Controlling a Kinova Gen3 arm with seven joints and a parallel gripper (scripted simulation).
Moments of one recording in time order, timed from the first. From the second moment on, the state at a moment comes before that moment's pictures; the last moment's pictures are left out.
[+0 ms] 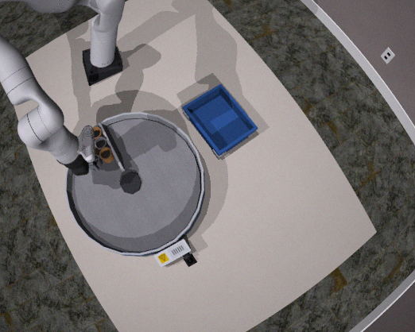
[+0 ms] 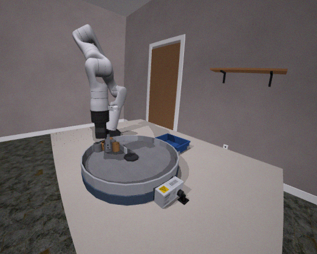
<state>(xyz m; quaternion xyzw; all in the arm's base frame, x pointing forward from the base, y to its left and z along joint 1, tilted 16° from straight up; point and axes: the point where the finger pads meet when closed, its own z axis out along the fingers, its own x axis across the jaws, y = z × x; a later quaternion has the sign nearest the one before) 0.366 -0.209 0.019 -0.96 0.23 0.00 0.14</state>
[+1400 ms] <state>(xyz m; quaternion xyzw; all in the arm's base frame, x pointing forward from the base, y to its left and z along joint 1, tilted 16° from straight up) 0.366 -0.216 0.033 -0.96 0.23 0.00 0.13</state>
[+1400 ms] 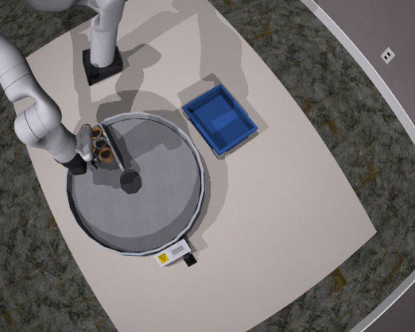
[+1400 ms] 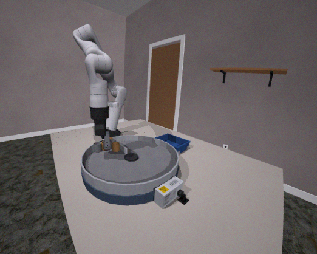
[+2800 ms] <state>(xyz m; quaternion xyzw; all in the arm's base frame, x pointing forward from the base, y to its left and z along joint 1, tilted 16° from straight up) 0.366 -0.218 0.044 -0.96 0.23 0.00 0.13</state>
